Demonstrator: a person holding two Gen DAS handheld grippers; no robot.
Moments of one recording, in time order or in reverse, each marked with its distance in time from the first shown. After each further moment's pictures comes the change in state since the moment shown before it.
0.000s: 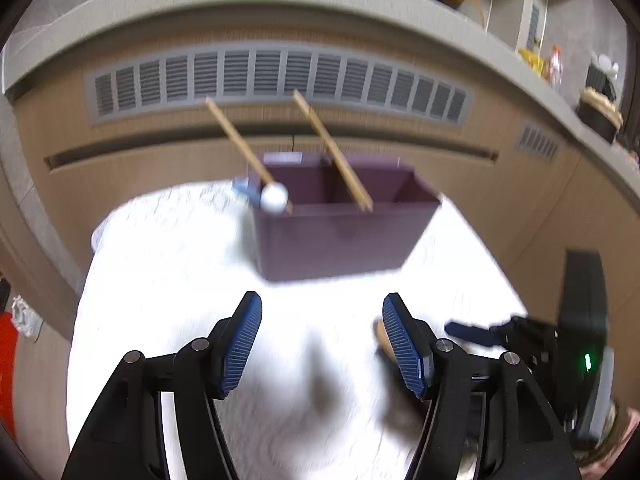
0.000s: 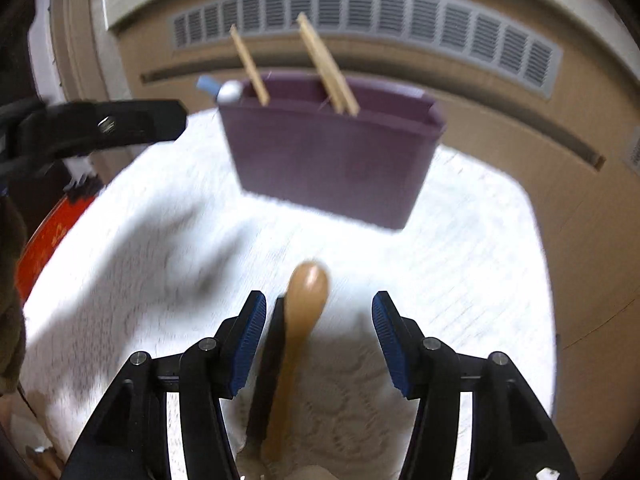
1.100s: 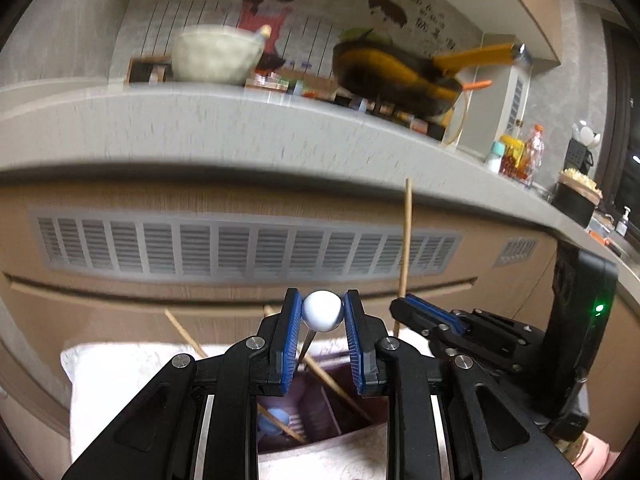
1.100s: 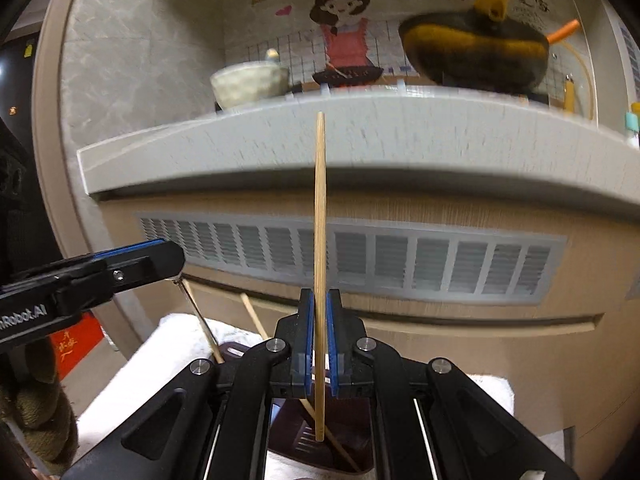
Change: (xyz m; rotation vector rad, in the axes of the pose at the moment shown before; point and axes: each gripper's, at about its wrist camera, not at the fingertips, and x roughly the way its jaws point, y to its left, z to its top) left arm 0.023 0.002 0.161 -0.029 -0.249 -0.146; right arm -0.041 -0.070 0.184 0.090 -0.433 0.032
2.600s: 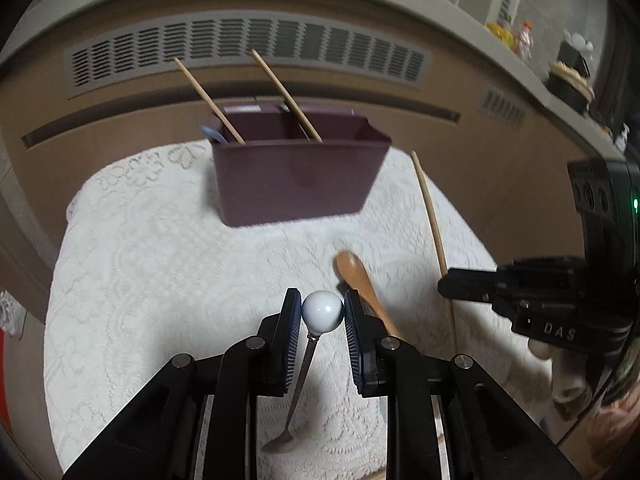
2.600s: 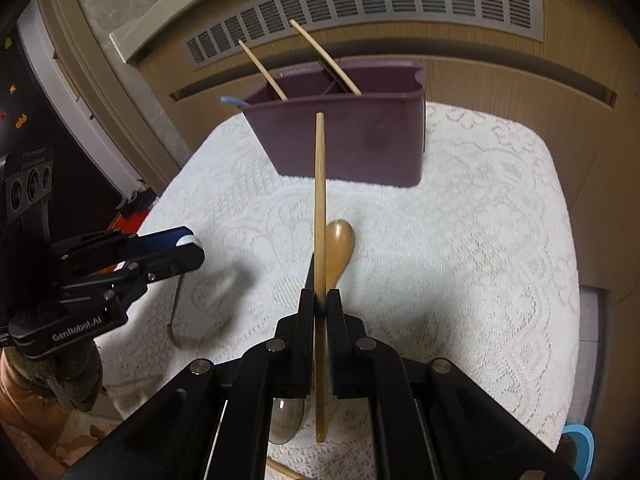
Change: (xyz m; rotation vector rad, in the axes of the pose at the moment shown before) left arm -0.077 -0.040 -0.183 0.033 0.305 0.029; right arm -0.091 0.015 -0.170 0.093 0.477 0.164
